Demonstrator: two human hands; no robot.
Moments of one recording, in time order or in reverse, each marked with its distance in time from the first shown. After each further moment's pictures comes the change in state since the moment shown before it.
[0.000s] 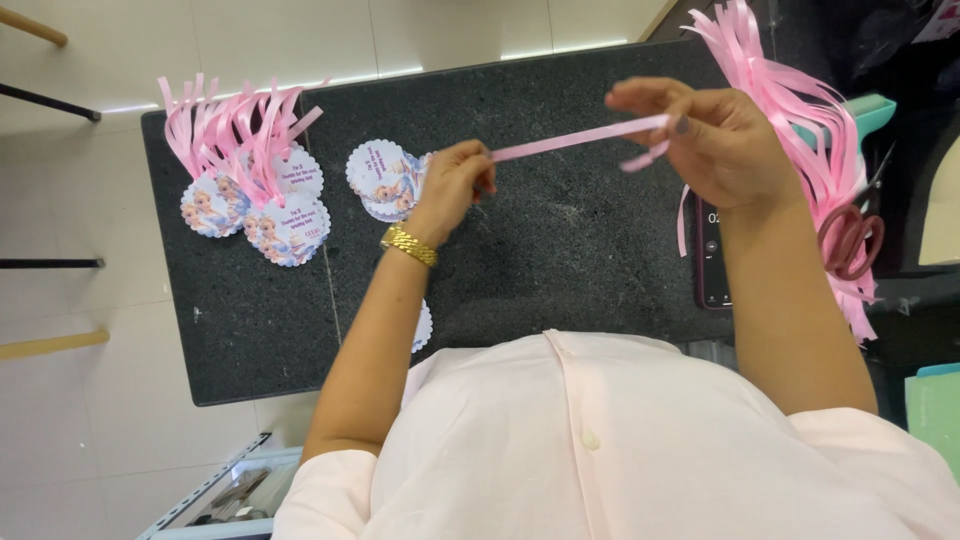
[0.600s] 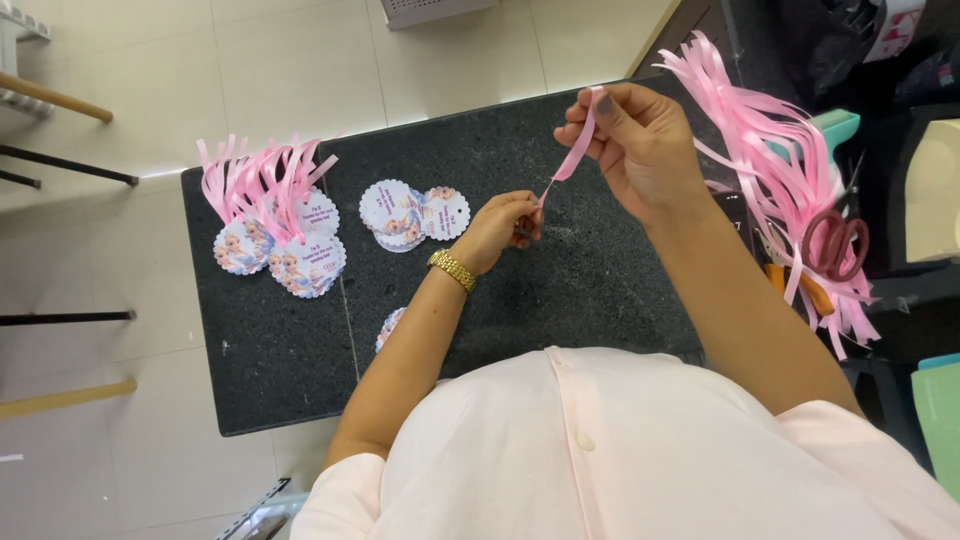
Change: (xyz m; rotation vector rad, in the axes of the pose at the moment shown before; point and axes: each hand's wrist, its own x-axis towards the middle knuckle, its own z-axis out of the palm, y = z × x) left_hand -0.005 0.014 0.046 -0.221 -0.285 -0.186; right_hand 0.038 -0.014 0.068 0.300 0.509 -0.066
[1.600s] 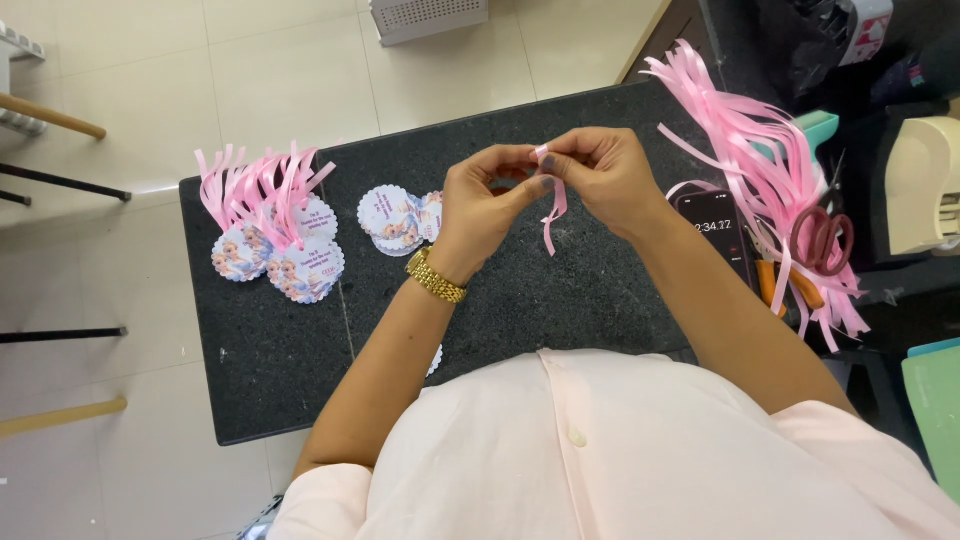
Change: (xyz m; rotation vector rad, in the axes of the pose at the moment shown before) left_hand -0.046 0.069 0.033 0.185 0.314 0.631; right_hand -0.012 0.028 0.008 -0.514 -0.081 -0.108
